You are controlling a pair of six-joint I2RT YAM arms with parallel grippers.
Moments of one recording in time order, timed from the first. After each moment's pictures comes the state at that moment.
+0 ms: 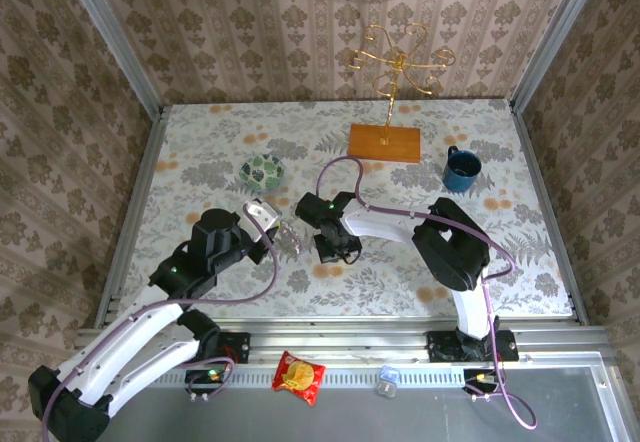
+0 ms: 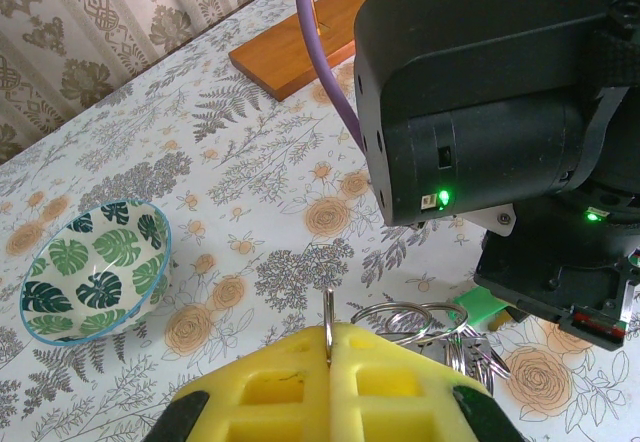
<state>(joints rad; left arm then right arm) -0.69 0.68 0.57 -0.32 0.06 0.23 0.88 1.98 1.39 -0.89 0.06 0.66</state>
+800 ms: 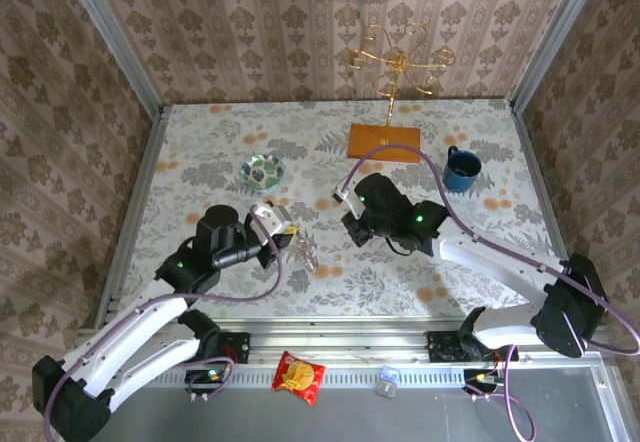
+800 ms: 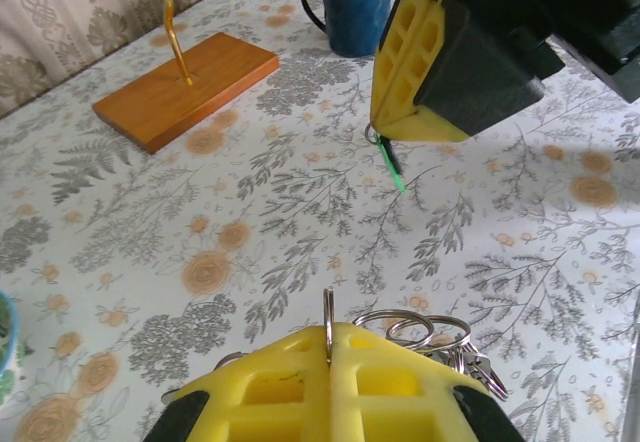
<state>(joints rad) -0.69 0.74 0.57 -0.24 0.34 0.20 0.80 1.30 1.01 -0.48 0.05 -0.02</state>
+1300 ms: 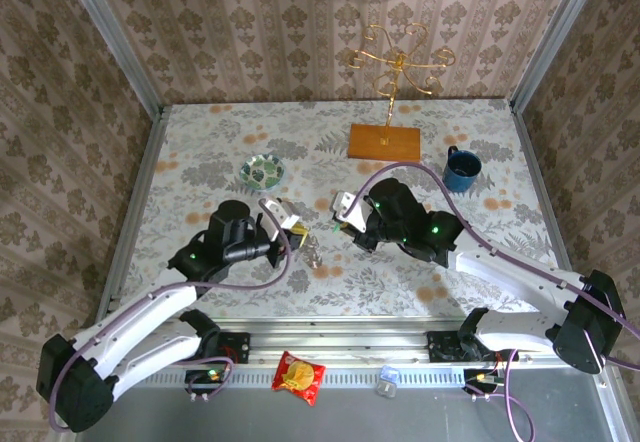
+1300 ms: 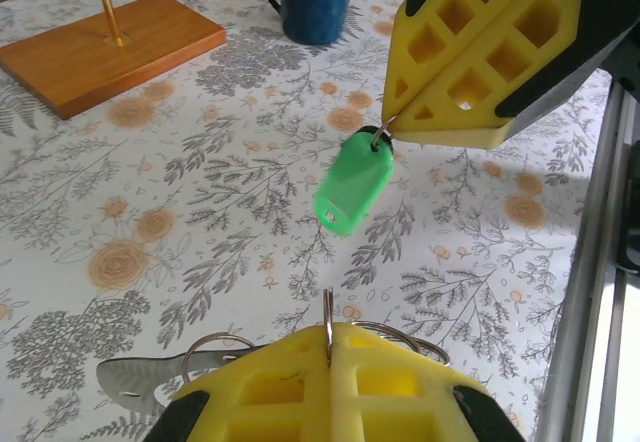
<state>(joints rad) -0.71 0.86 0.57 -0.17 0.43 0.05 0.80 1.19 0.92 -0.37 -0.10 -0.42</state>
